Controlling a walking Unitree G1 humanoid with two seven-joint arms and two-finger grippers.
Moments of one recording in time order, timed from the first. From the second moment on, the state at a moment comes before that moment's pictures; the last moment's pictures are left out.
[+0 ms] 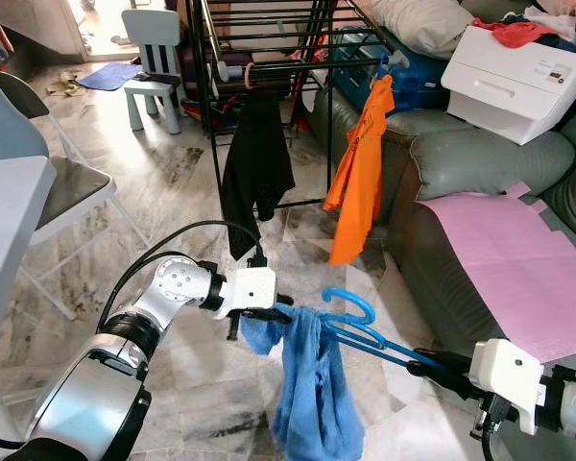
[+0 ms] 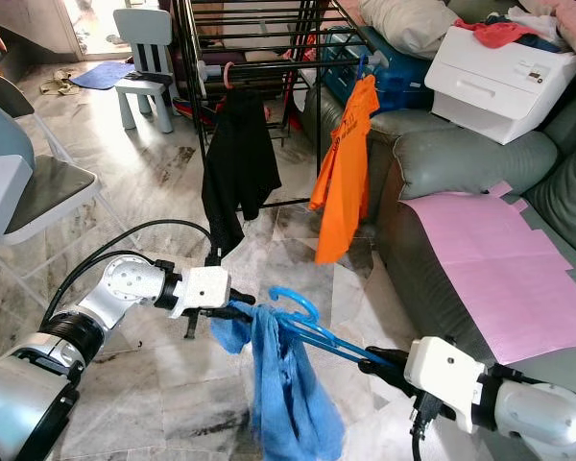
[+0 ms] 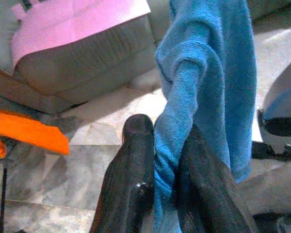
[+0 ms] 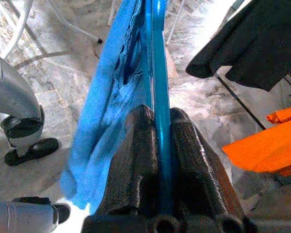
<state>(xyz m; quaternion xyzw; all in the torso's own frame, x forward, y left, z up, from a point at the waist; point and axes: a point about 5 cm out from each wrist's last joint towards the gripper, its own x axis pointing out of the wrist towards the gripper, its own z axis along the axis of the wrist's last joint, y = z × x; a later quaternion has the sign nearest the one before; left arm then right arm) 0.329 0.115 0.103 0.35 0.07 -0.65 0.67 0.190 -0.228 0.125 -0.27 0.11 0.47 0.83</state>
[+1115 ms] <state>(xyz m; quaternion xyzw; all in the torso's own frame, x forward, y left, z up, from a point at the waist) 0.329 0.147 0.084 0.32 0.15 -0.59 0.73 0.207 -0.274 0.148 -0.33 0.14 0.34 0.87</state>
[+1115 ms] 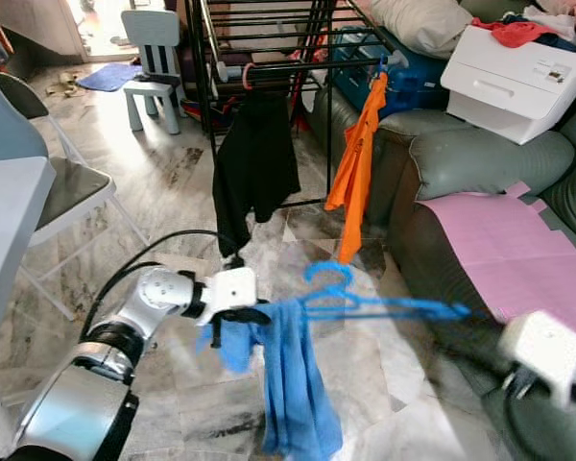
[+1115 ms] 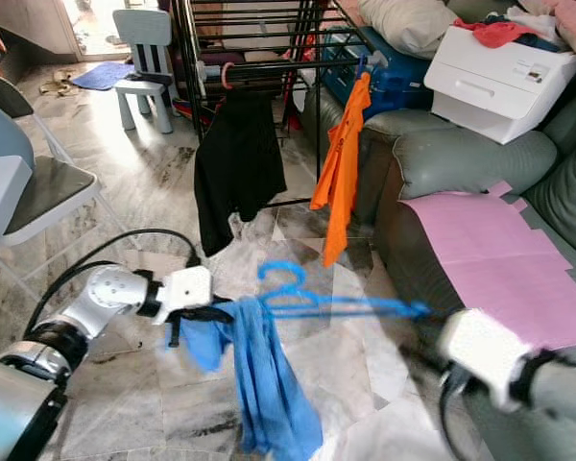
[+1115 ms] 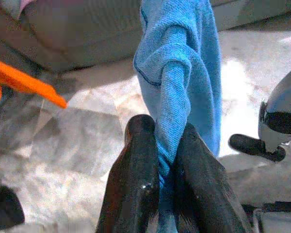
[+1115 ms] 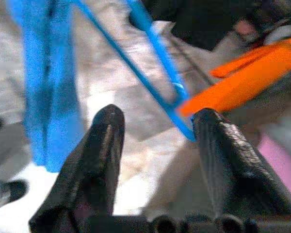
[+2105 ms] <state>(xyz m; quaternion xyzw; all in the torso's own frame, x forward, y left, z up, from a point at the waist) 0.356 0.142 0.130 0.16 0.07 -0.54 0.82 0.240 -0.217 0.105 -0.12 0.10 0.19 0.97</state>
